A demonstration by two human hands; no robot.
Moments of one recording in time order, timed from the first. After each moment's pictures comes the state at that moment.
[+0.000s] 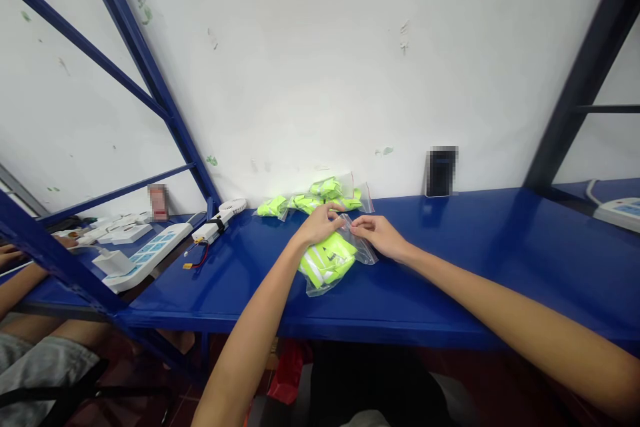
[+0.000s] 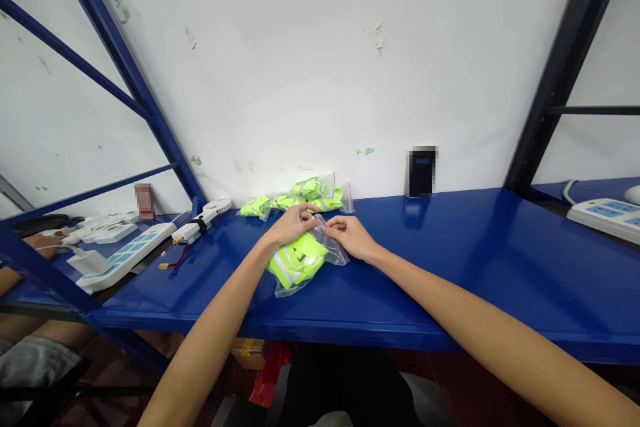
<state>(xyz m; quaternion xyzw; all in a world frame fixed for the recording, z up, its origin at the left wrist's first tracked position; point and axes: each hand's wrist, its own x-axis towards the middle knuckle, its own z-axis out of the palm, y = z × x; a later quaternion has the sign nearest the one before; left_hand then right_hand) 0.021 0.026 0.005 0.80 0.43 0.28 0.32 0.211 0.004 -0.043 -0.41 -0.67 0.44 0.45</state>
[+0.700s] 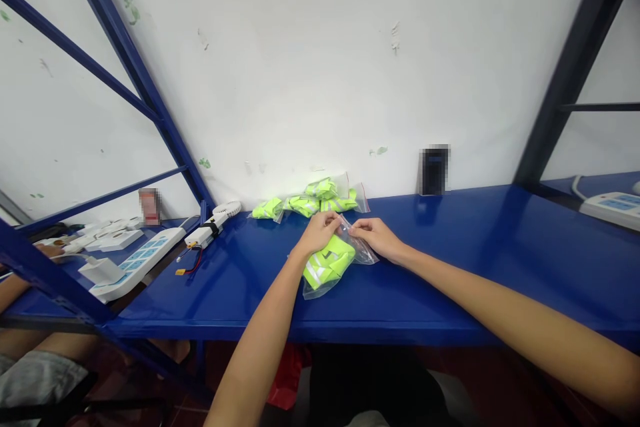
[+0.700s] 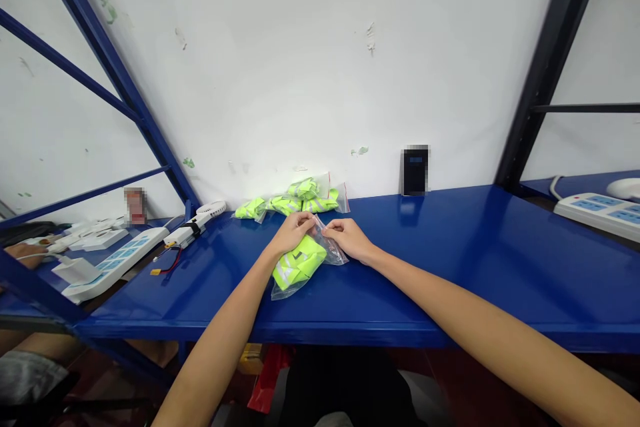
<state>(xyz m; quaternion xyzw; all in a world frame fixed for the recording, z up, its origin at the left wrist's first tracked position) 0.028 0.039 -0.028 0.81 0.38 0.34 0.29 0.213 0.008 -0.056 -0.43 -0.65 0.44 0.44</state>
